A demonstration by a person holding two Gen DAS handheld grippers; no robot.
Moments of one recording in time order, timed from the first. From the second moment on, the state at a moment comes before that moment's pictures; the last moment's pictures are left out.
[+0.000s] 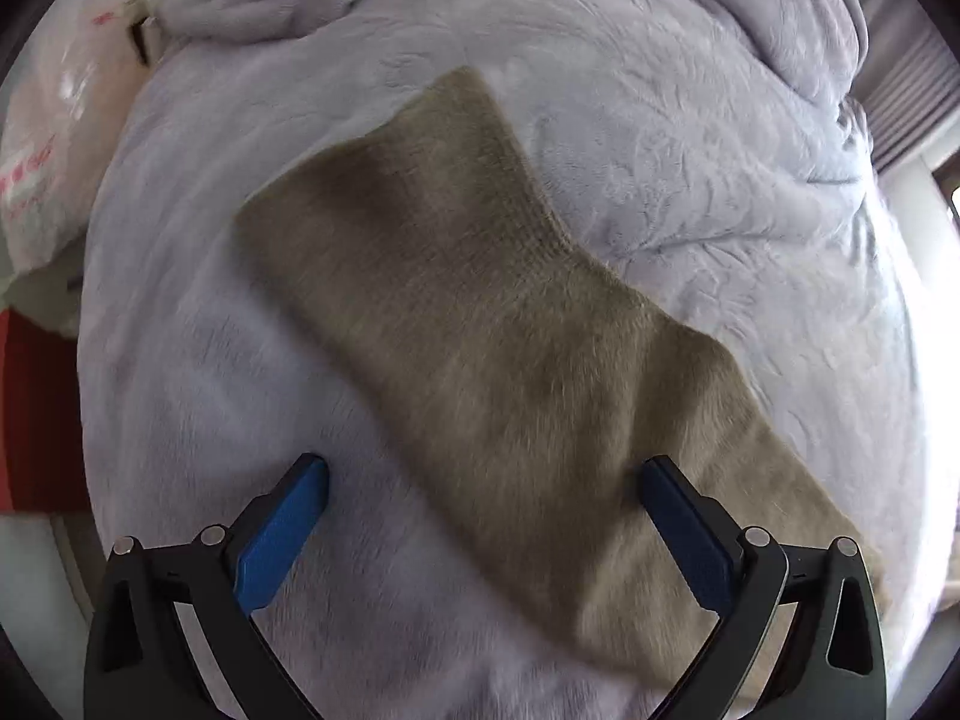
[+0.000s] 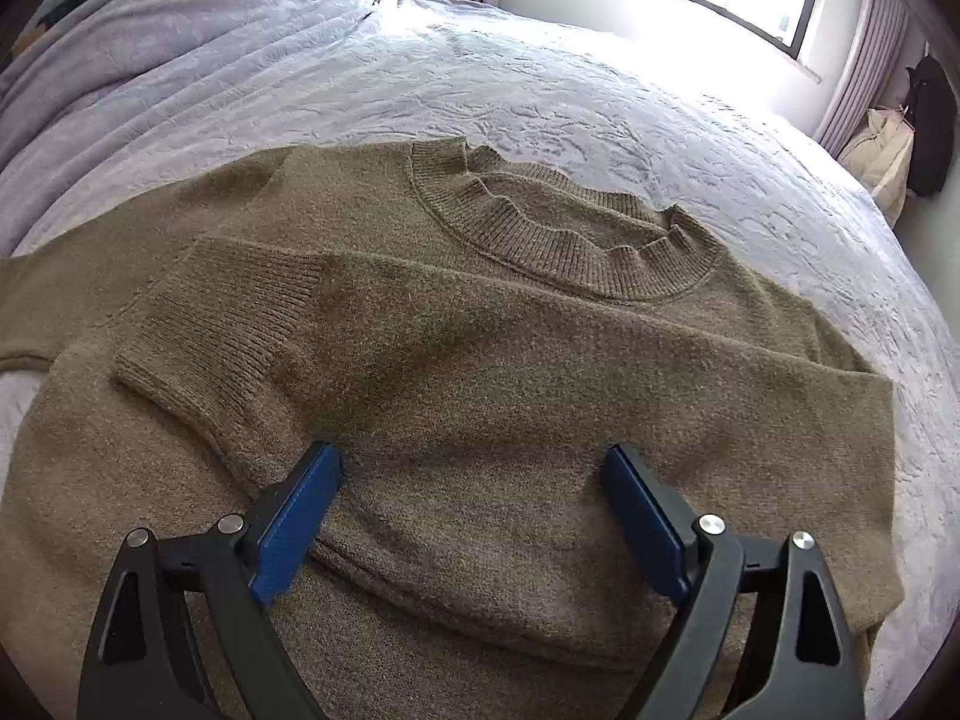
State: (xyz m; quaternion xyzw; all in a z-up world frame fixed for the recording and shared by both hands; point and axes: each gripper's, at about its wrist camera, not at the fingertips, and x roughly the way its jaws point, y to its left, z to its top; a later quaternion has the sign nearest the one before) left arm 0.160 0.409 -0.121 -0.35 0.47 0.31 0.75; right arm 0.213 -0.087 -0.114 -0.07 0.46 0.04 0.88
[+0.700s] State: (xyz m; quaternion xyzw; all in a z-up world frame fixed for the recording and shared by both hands) left arm 0.142 0.387 -0.052 -0.29 0.38 0.21 0.85; right arm 0.260 0.006 -0.069 -0.14 0.46 0.01 0.88
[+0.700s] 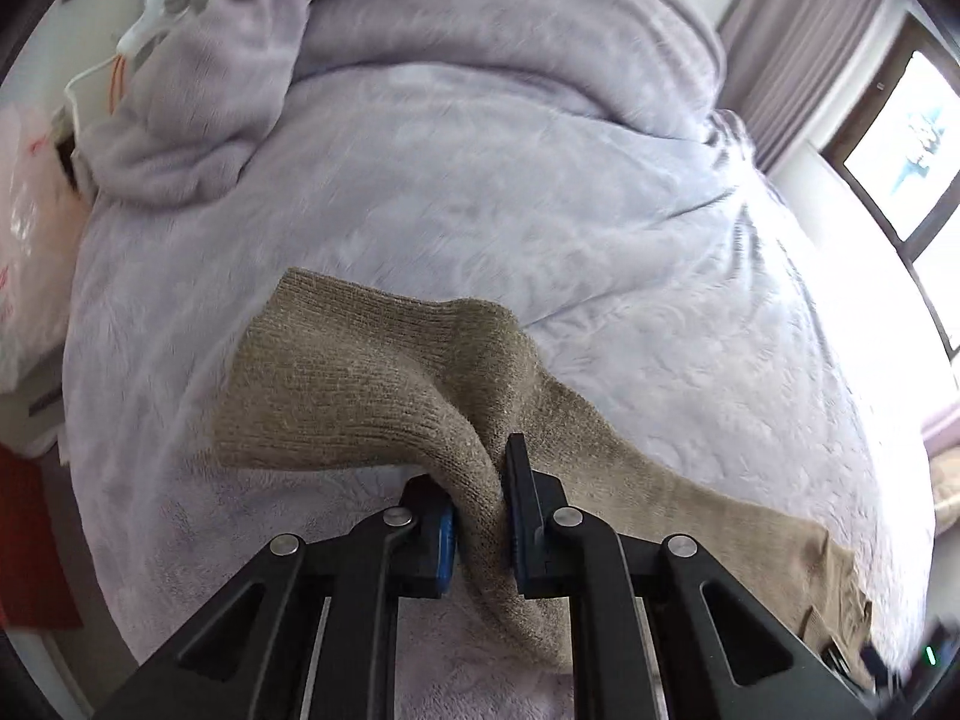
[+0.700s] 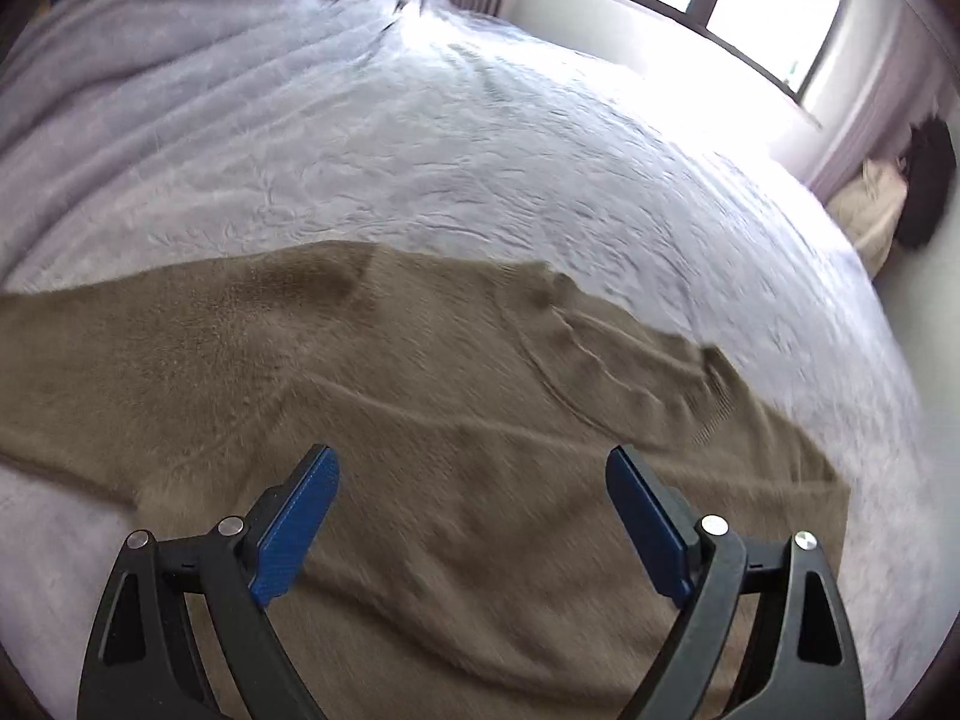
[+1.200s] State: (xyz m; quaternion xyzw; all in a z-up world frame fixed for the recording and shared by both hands) left arm 0.159 0.381 -0.041 -0.28 0.40 0.19 0.85; right arm 0.228 0.185 -0.058 -0.15 0.46 0.24 0.84
